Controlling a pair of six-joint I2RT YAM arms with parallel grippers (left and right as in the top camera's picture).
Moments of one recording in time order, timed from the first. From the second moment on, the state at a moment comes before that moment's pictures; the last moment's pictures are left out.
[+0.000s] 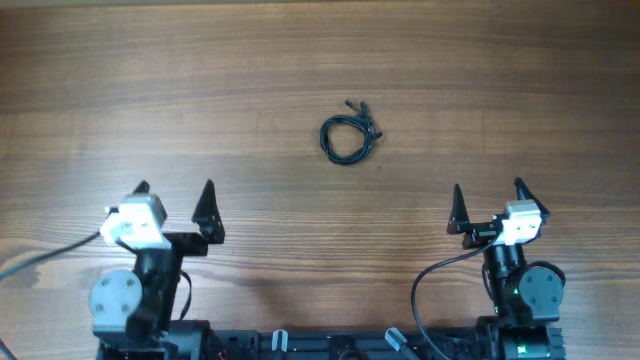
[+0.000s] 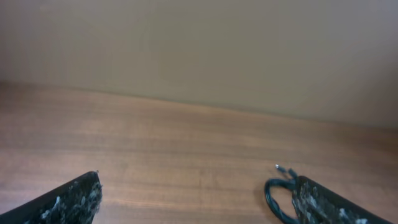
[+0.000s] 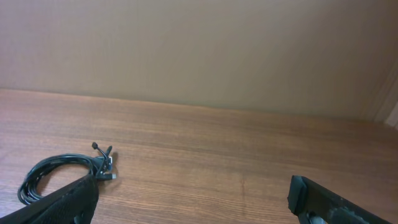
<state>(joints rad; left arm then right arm) -0.02 0.26 0.53 -0.41 0.04 -0.16 0.03 0.02 0.01 0.00 -0.05 -0.07</state>
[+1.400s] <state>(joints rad) -0.11 1.40 1.71 -1.02 0.13 0.12 0.03 0.02 0.01 0.00 -0.05 -0.07</state>
